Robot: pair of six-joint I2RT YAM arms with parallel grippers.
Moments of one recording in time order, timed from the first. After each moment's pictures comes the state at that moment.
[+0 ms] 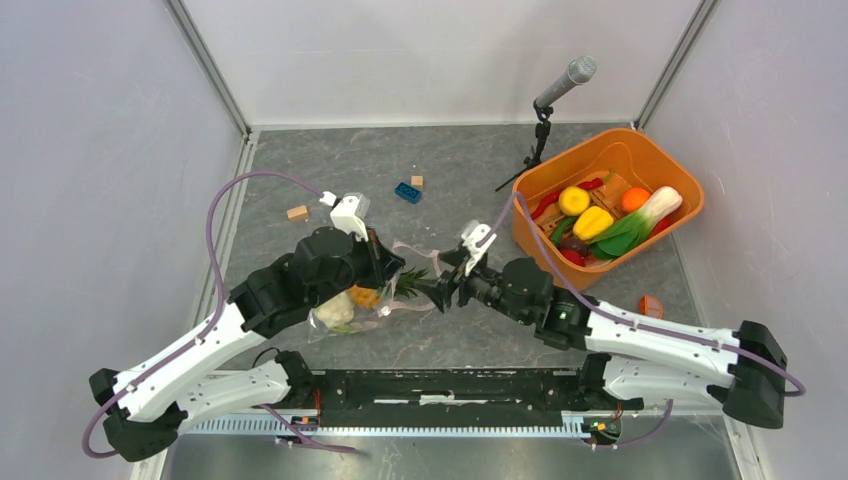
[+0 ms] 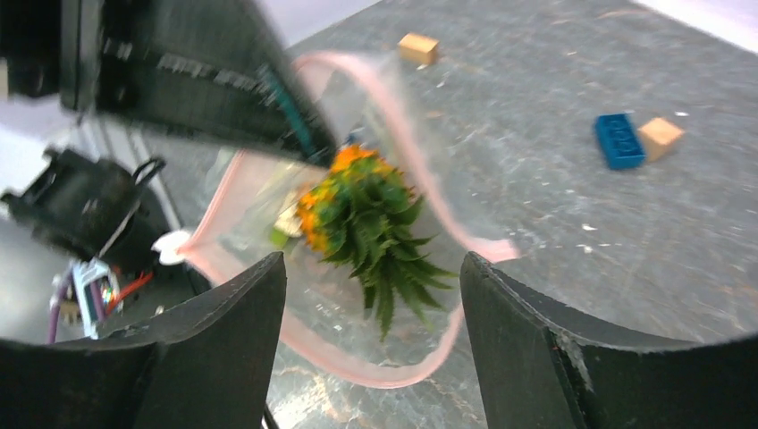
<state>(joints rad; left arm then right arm) -0.93 0.84 0.97 -0.59 -0.21 -0.71 1.15 1.06 0.66 0.26 0.13 0.13</state>
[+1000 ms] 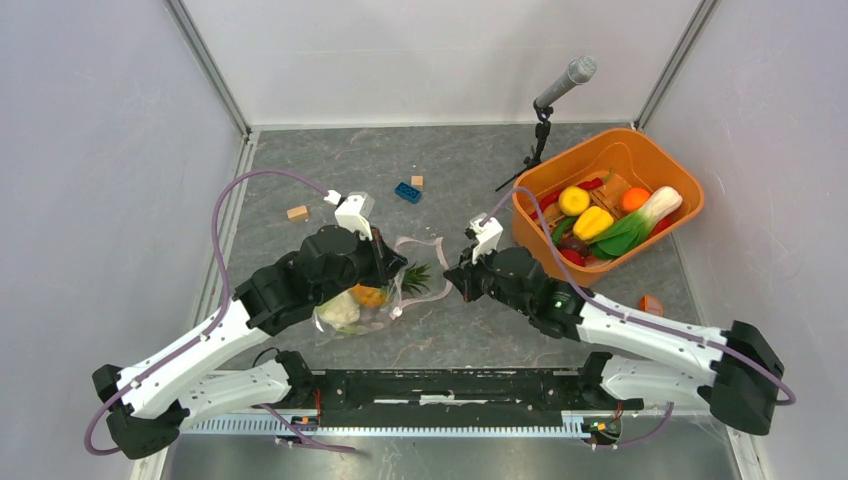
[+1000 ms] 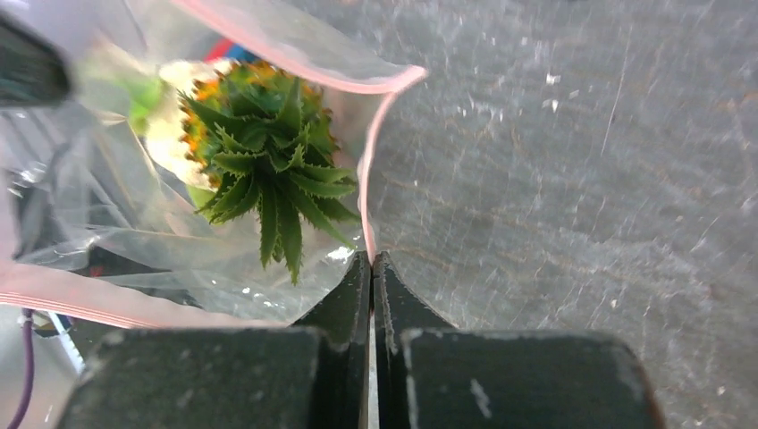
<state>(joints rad) -0.93 0.87 0.97 -0.57 -0.21 -0.70 1.00 1.10 0.63 0.08 0.15 0.38</state>
